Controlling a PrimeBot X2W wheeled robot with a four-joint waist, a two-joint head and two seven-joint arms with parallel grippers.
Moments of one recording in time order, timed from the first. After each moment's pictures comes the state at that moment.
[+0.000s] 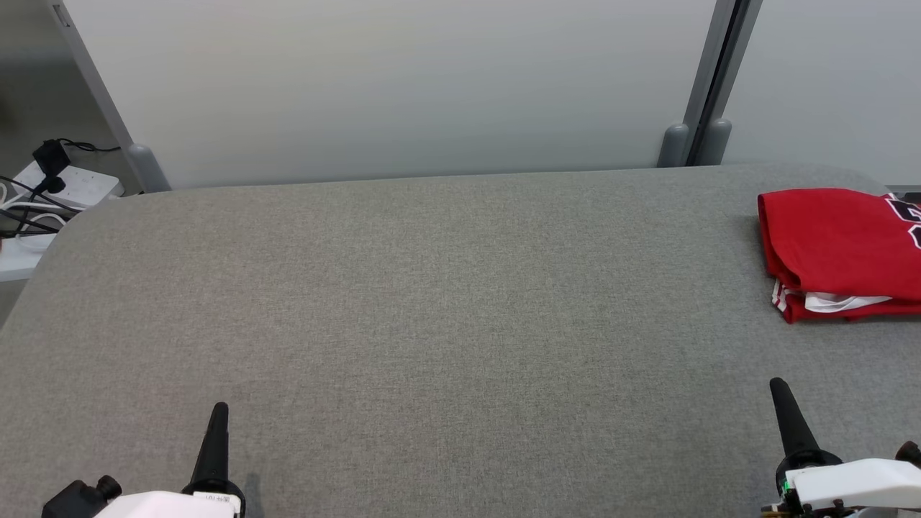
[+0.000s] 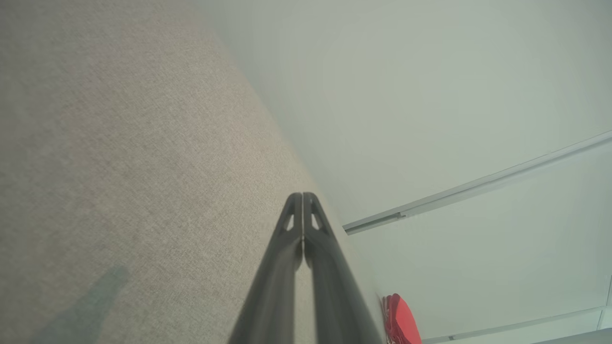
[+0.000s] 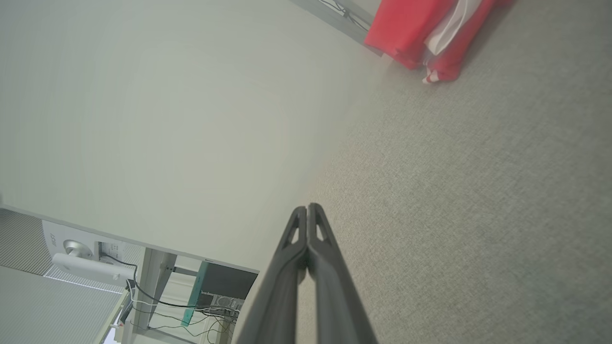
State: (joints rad) left arm 0.06 0.03 0.06 0.21 -1.15 -0.08 -0.01; right arm 0.00 -0.05 -0.02 0.24 1.19 0.13 -0.03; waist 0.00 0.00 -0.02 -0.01
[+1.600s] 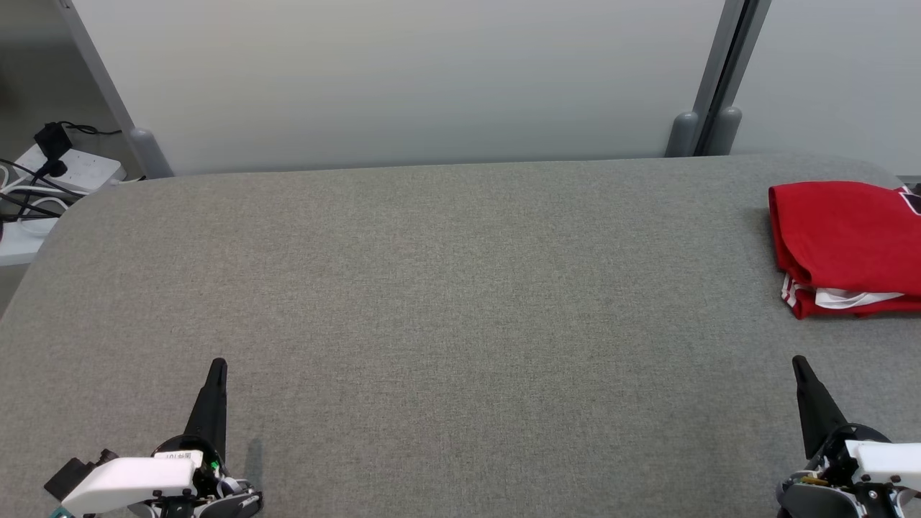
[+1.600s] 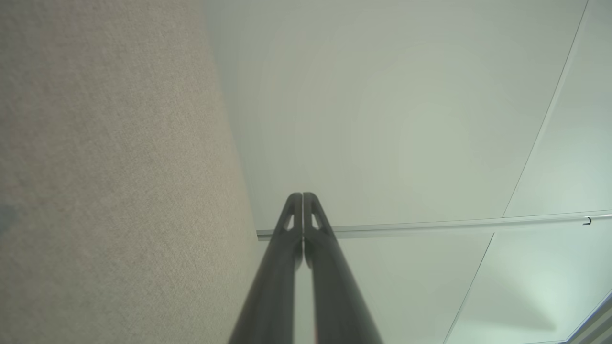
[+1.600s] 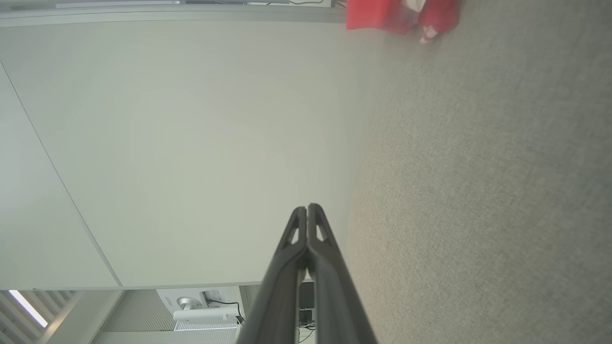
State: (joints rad) left arm -0.05 0.03 0.08 0.27 -1.60 -0.12 0.11; right arm -0.06 -0.06 -0.10 0.27 1.63 0.13 0.08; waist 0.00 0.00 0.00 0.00
